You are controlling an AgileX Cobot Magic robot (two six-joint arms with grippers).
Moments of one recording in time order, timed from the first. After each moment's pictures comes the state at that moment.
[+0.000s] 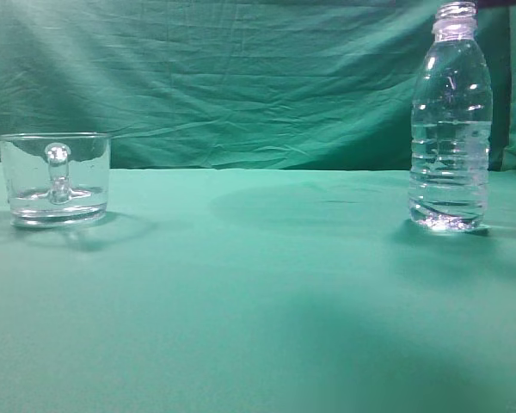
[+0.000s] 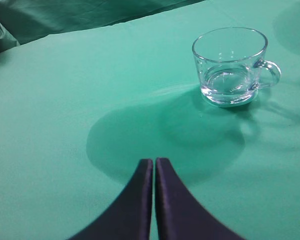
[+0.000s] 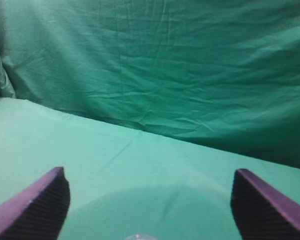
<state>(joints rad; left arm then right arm) -0.05 -0.01 0.02 -0.04 0.35 0.23 0.15 1.49 -0.51 -0.41 -0.89 0.32</state>
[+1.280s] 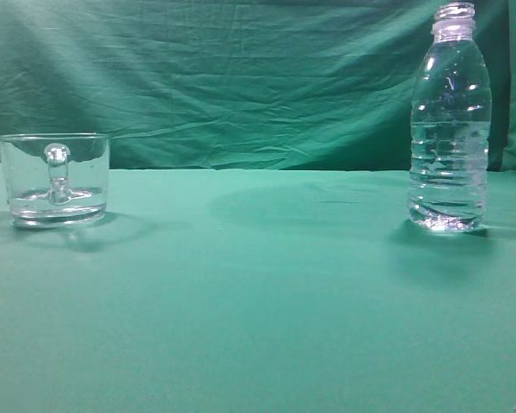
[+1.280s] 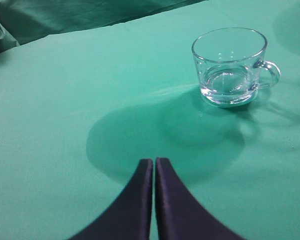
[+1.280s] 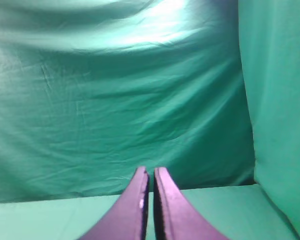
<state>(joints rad) -0.05 -0.01 0.02 -0.04 0.35 0.23 0.15 0.43 -0.51 -0.74 0.08 0.95</state>
